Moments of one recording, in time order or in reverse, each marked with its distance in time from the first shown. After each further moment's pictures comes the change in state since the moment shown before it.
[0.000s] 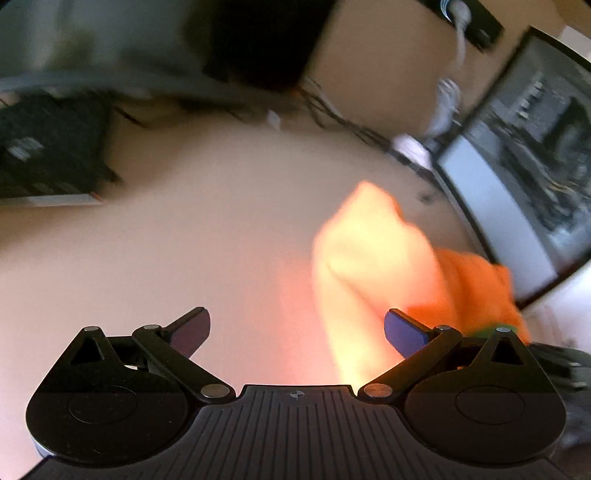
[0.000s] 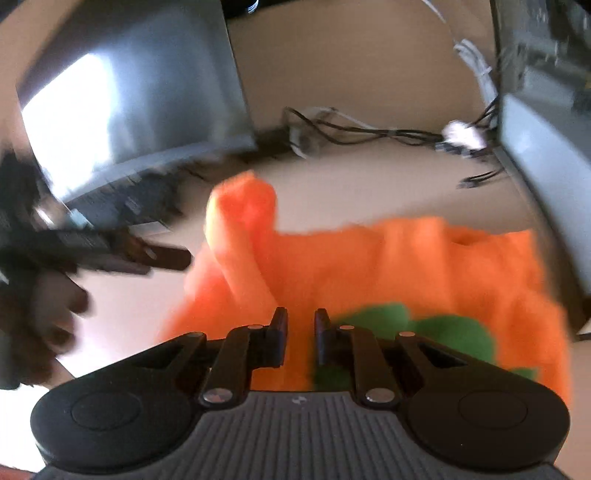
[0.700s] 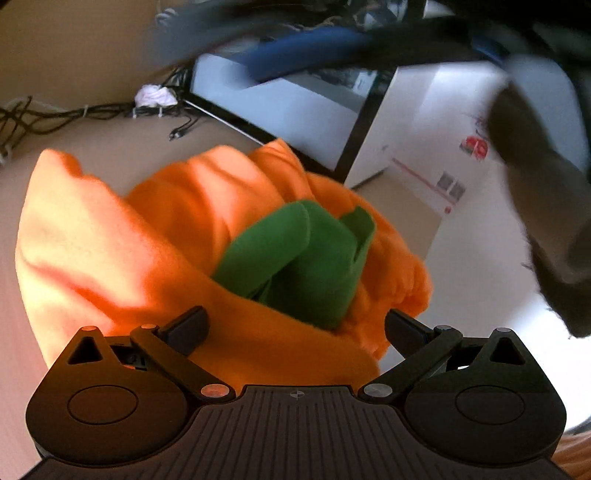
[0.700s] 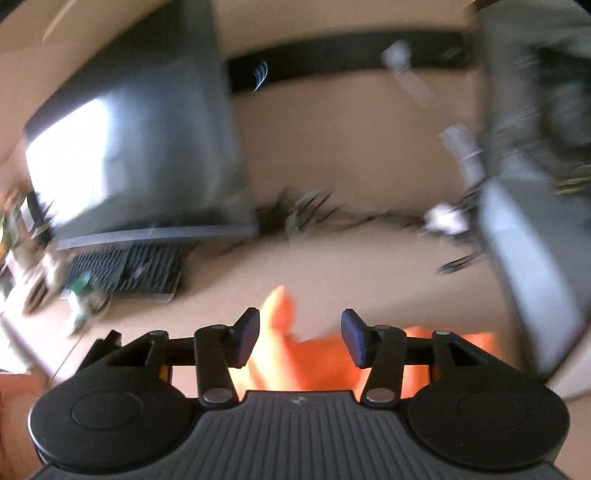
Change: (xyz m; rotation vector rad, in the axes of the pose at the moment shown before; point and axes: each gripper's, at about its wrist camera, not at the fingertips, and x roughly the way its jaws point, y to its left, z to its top) left arm 0.047 -0.120 -0.070 0.589 0.097 -0.349; right arm -0.032 0.012 0.064 0.001 -0.097 0.036
